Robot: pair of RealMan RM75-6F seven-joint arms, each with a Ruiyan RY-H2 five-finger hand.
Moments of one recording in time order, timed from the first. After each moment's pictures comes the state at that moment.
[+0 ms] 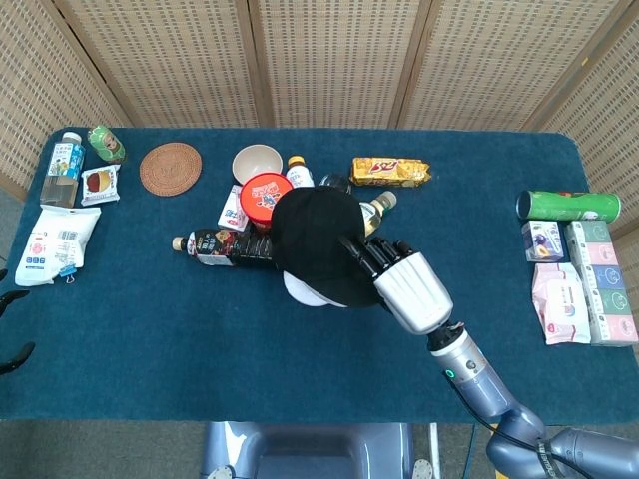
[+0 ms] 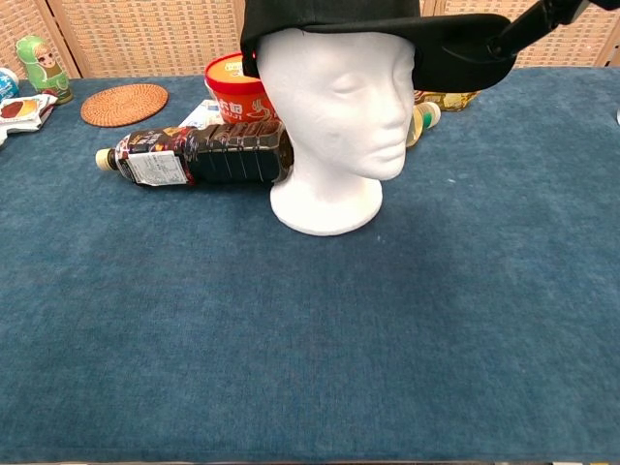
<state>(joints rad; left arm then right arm) -0.07 -0.97 -0.01 -1.58 1.51 1.46 -0.19 0.62 -1.36 0.21 -1.76 -1.61 1.32 -0.52</state>
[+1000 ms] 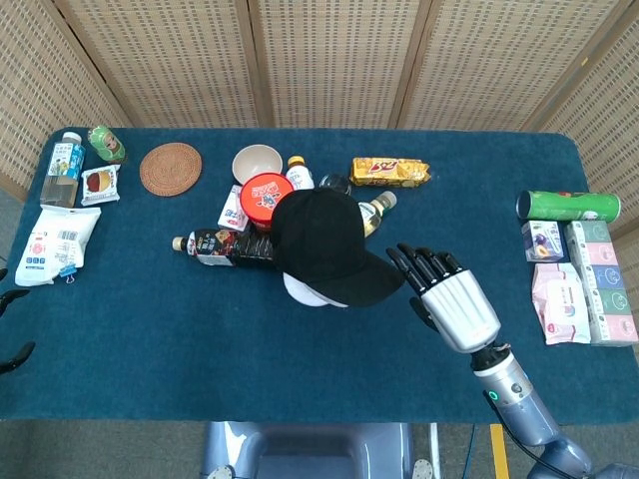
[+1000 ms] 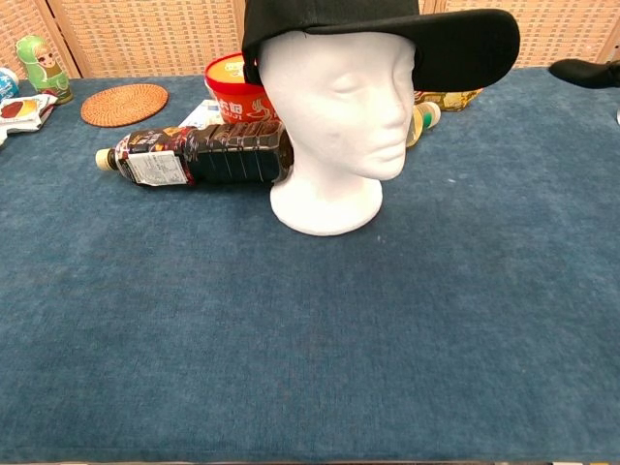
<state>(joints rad) -0.07 -0.95 -0.02 -1.61 1.49 1.45 -0.16 0.48 -1.23 0.12 -1.81 -1.66 1.41 -0.47</state>
